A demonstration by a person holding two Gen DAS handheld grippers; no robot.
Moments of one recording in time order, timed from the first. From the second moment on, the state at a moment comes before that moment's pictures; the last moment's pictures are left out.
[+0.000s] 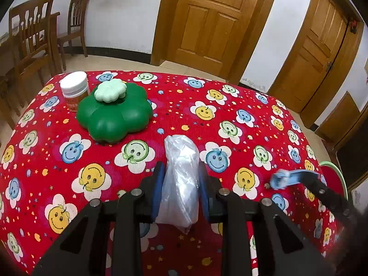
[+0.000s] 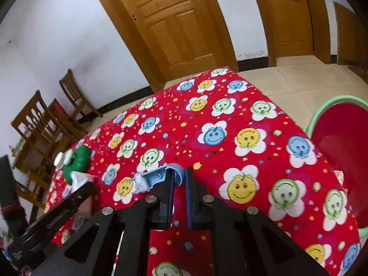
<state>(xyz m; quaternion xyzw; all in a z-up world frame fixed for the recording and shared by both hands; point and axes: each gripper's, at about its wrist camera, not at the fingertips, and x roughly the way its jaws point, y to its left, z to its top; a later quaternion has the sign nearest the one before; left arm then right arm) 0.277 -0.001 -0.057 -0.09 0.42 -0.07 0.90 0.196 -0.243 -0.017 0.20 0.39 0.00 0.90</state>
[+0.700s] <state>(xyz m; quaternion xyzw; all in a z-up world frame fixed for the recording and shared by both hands) 0.264 -0.024 -0.044 -0.08 0.38 -0.11 0.91 0.105 -0.331 0.032 0.22 0.32 -0.09 0.92</state>
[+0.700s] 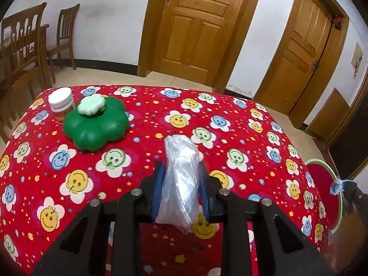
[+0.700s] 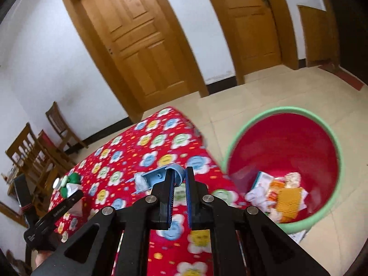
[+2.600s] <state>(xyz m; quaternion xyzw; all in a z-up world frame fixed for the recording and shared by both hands) 0.196 -0.308 -0.034 0.04 0.44 -0.34 0.83 -0.003 -0.508 -0.012 0.32 0.30 -0.22 0.87</state>
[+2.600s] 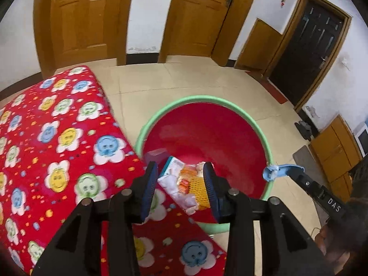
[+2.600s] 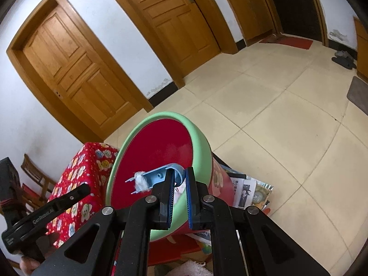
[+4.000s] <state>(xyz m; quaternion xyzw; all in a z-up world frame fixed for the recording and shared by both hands) 0.119 -0.095 0.050 -0.04 0.37 -0.15 0.92 0.023 -0.366 0.077 0.16 0.32 -0.12 0.93</state>
